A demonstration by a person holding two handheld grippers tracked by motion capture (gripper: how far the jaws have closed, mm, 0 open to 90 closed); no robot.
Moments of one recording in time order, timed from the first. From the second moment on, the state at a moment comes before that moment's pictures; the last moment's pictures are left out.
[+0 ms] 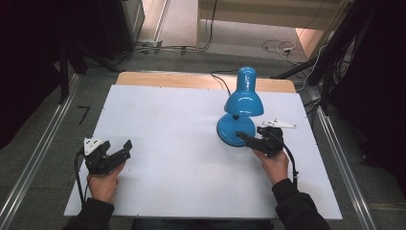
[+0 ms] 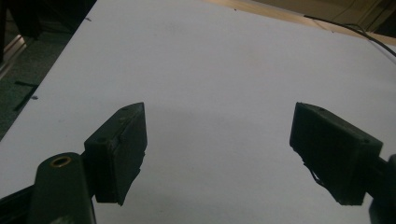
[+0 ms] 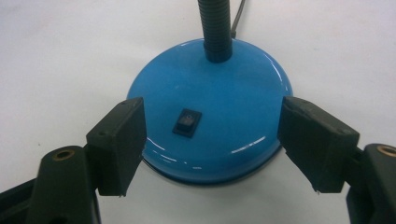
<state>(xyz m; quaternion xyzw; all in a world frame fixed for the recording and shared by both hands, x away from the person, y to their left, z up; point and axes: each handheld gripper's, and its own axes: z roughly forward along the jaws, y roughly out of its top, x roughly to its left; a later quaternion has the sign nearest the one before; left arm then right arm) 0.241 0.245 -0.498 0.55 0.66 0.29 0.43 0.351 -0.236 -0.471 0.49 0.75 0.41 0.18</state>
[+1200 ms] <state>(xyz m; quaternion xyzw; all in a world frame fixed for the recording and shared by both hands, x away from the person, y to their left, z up) 0.241 0.245 -0.499 0.56 0.66 0.28 0.42 0.313 -0.313 -0.479 0.54 0.72 0.38 0.21</state>
